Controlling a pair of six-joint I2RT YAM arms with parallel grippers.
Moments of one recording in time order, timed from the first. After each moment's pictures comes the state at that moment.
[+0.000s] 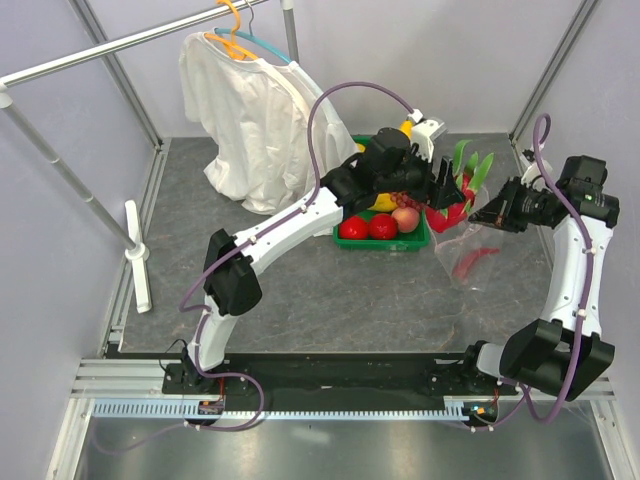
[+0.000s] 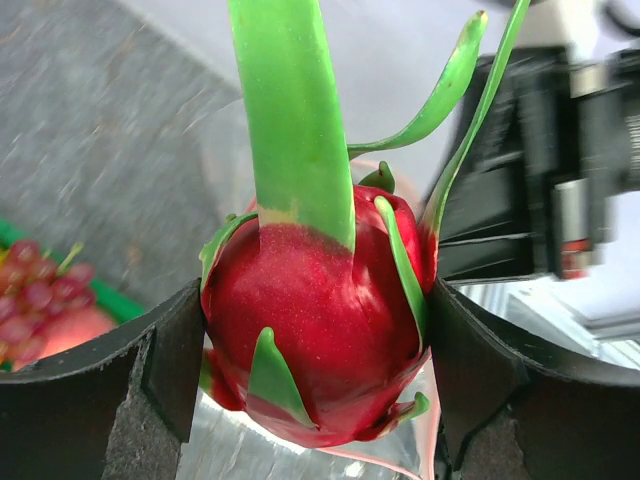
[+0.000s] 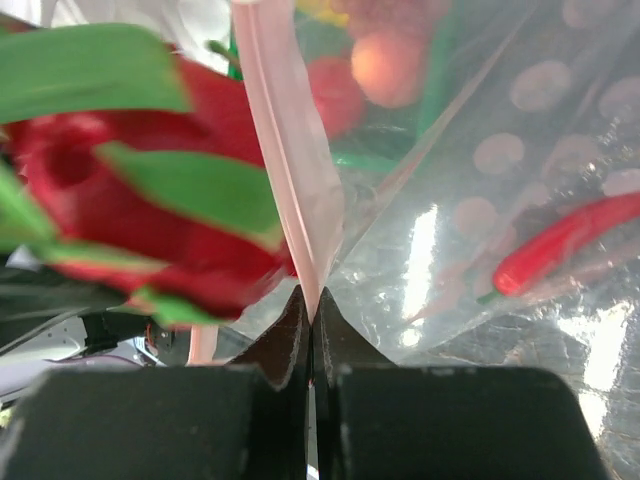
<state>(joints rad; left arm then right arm) -0.93 2.10 2.11 -0.22 0.32 -0.38 -0.42 1.29 1.36 -1.10 -0.82 -0.02</state>
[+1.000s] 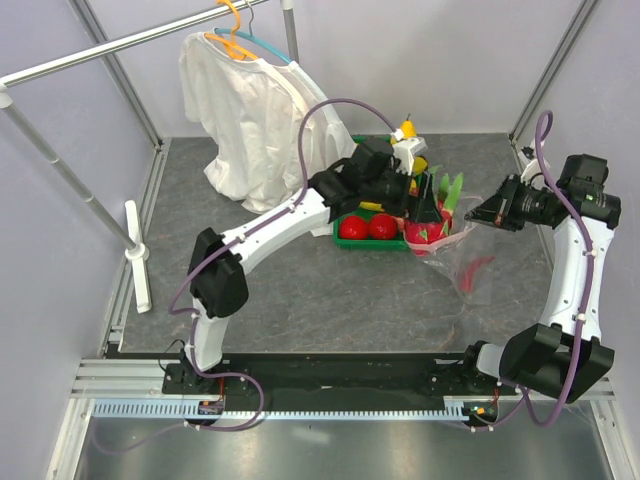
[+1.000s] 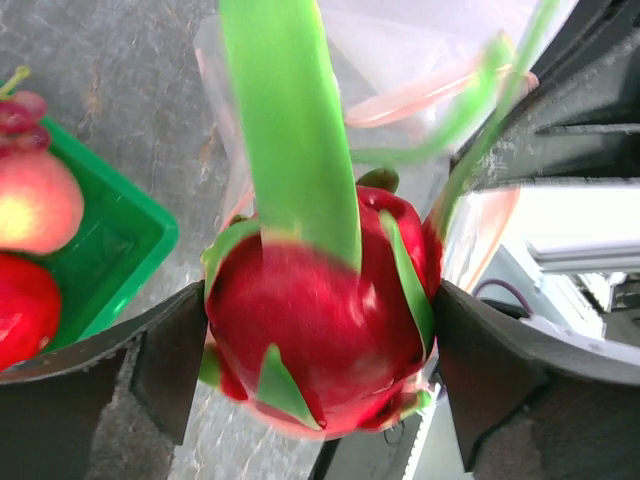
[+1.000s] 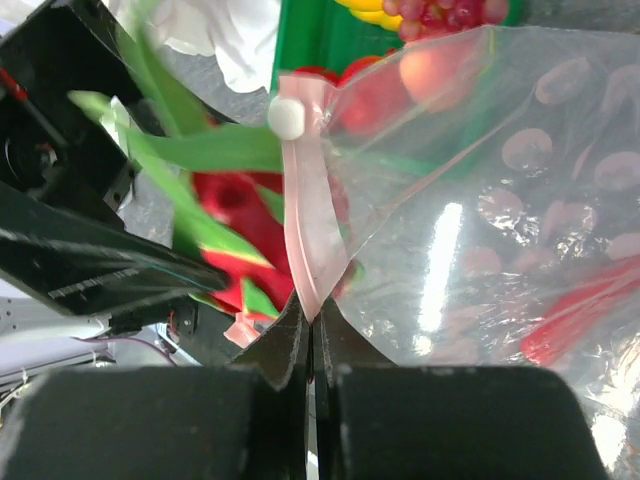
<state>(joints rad) -0.89 2.03 1.96 -0.38 0.42 -0.48 -0.42 1.28 1.39 -1.12 -0.90 -0.02</state>
